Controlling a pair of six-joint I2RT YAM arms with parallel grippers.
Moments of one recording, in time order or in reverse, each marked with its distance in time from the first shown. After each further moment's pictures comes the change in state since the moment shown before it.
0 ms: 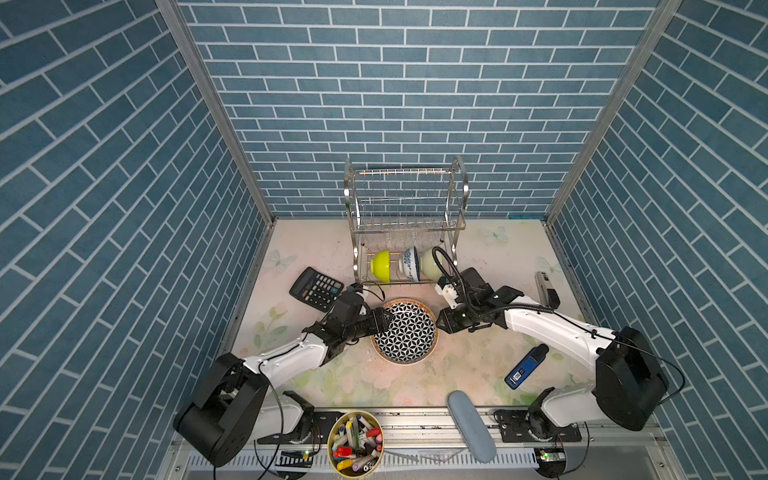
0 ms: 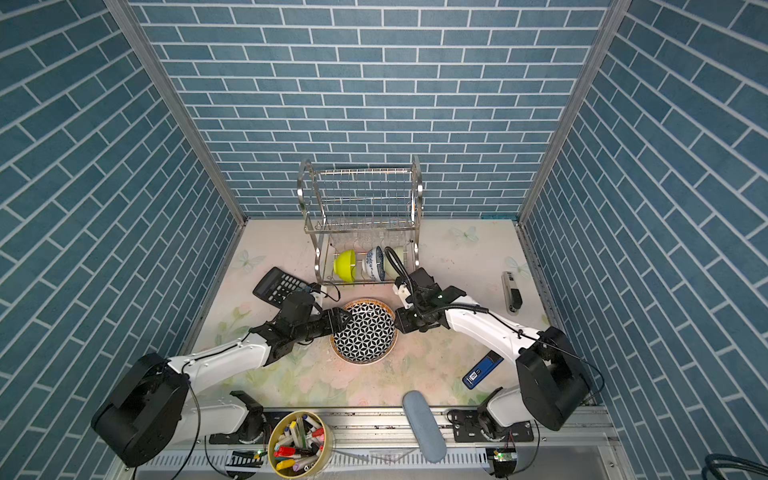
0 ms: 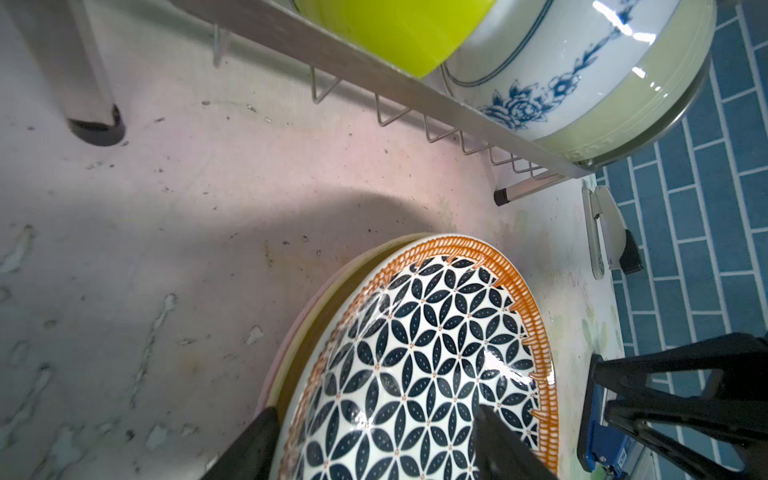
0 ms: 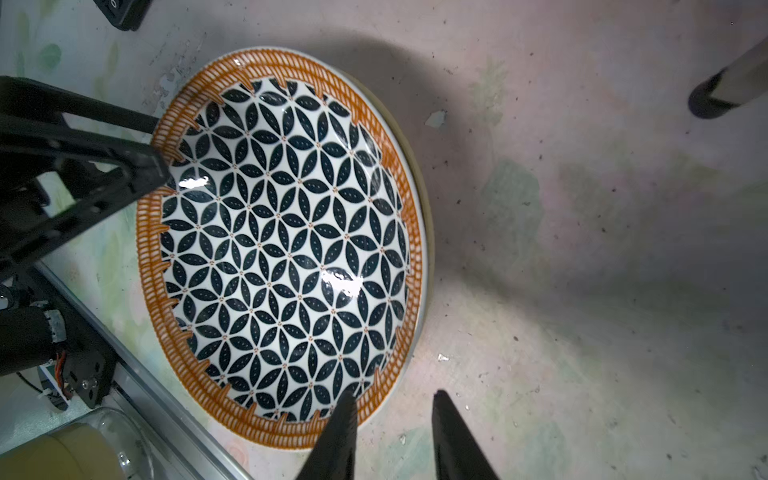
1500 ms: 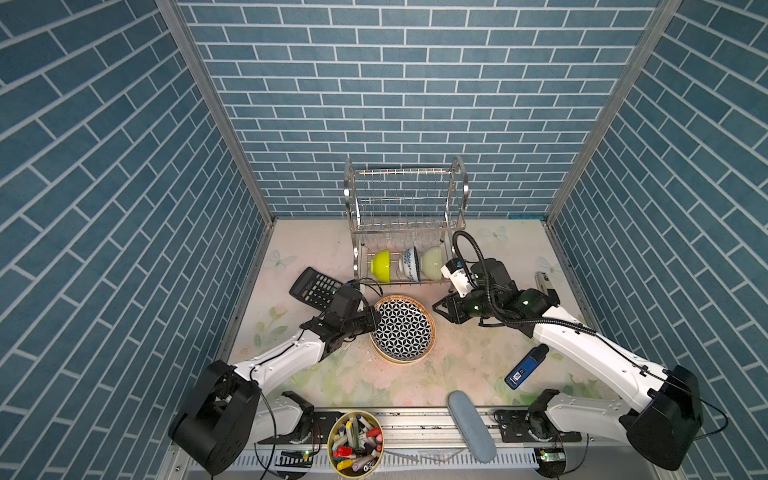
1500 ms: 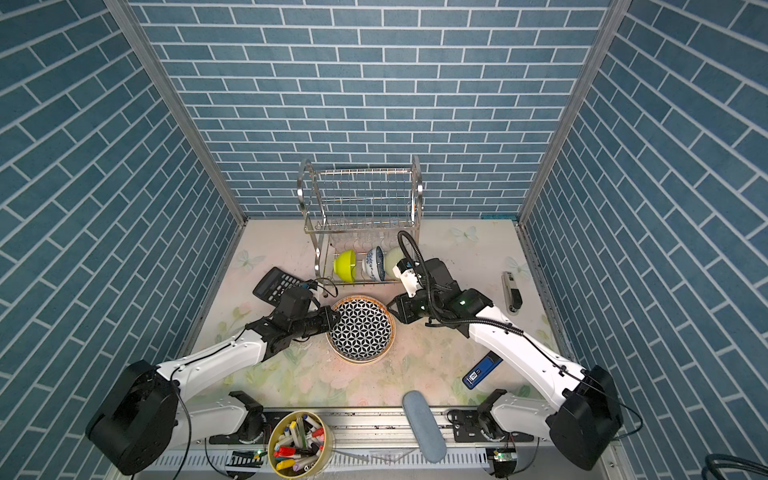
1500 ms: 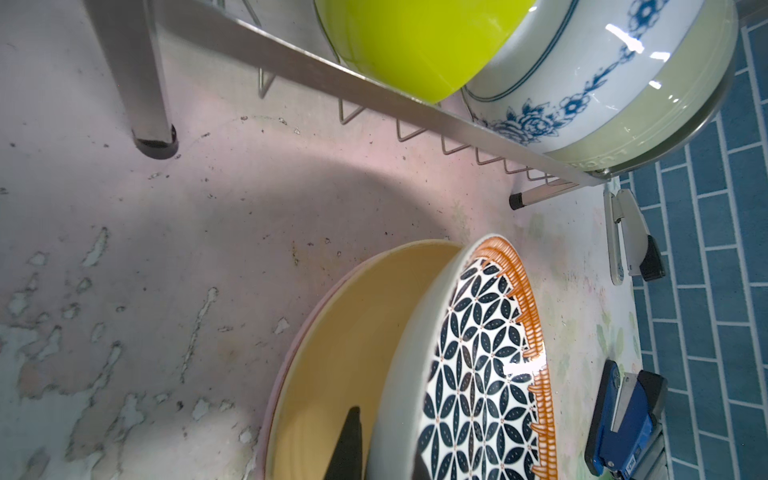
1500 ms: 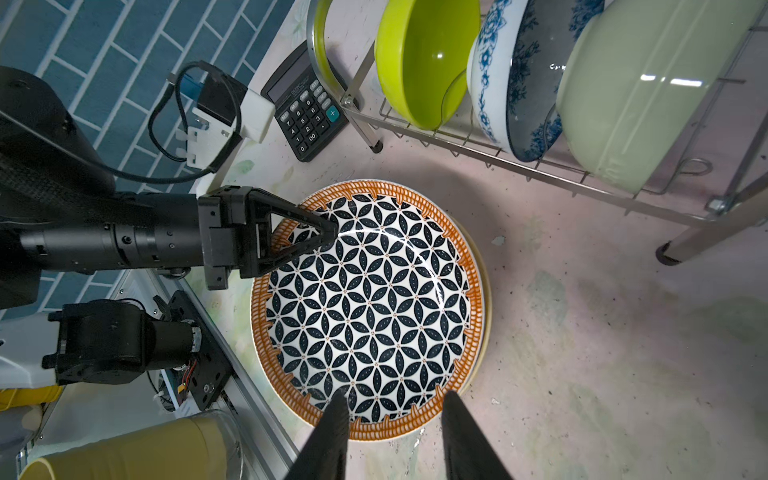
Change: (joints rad) left arm 0.015 -0.015 0.058 -0.121 0.003 0.004; right arm 0.001 -0.220 0.045 0.056 -0.075 0.023
